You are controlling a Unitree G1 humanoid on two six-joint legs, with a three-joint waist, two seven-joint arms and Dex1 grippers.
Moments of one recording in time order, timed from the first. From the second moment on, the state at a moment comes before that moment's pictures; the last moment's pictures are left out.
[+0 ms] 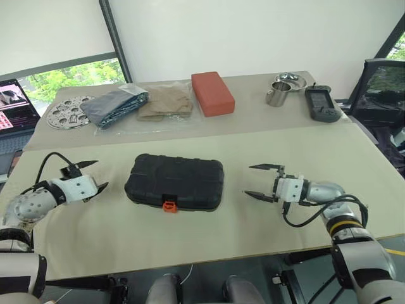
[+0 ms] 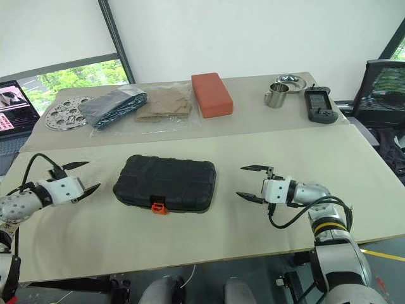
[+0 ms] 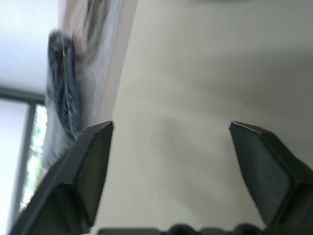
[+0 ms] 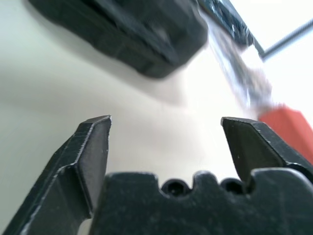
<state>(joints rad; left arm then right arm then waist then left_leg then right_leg) -0.57 0.89 0.02 1.26 0.27 -0.99 -0.60 -0.61 -0.56 0.07 1.04 0.02 -1.07 1.07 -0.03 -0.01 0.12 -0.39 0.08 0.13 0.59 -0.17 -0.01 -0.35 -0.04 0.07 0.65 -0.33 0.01</state>
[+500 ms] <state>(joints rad) -0.55 0.70 0.13 1.01 -0.13 -0.34 -1.24 -0.16 -0.66 0.20 -0.16 0.42 0.29 1.12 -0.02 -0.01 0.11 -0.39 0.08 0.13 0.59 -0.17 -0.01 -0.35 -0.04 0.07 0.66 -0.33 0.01</state>
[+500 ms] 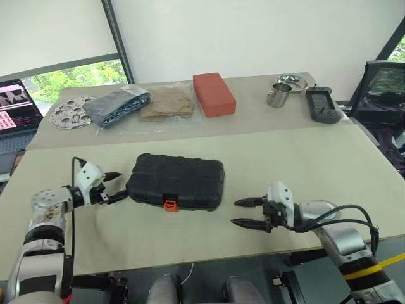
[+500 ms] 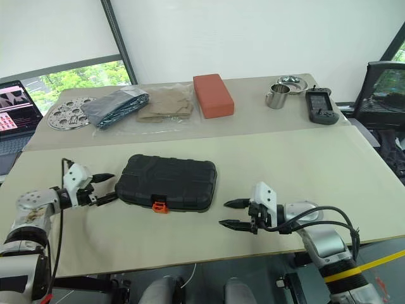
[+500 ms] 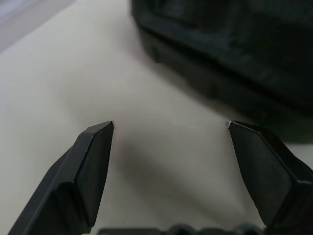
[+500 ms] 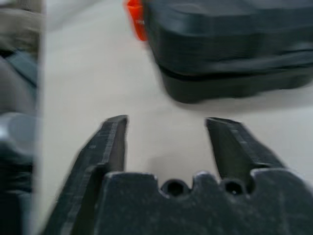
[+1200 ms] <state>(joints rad) -0.36 0.59 -0.02 0.35 -0.23 0.04 -1.36 -0.40 -0.48 0.12 0.19 0.14 0.13 0.69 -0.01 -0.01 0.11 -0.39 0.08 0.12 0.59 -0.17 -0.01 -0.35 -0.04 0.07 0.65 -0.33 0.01</state>
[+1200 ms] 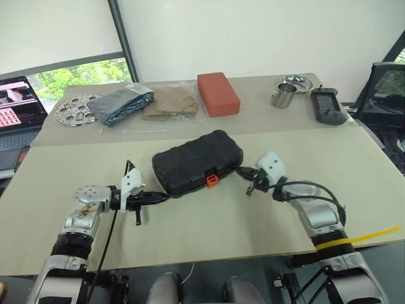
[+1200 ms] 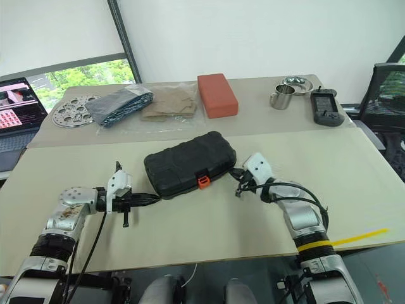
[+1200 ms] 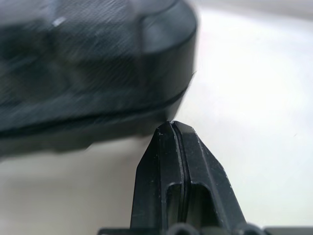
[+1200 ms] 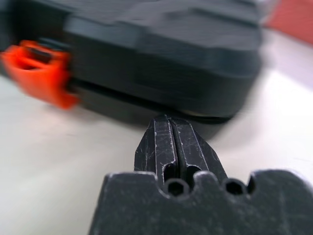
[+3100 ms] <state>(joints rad) -0.64 0.34 -0.16 0.50 -0.08 -0.14 -0.97 -0.21 -0.17 0.27 -0.23 0.06 0.58 0.37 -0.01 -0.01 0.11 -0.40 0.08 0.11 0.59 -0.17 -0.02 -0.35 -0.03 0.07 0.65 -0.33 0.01</state>
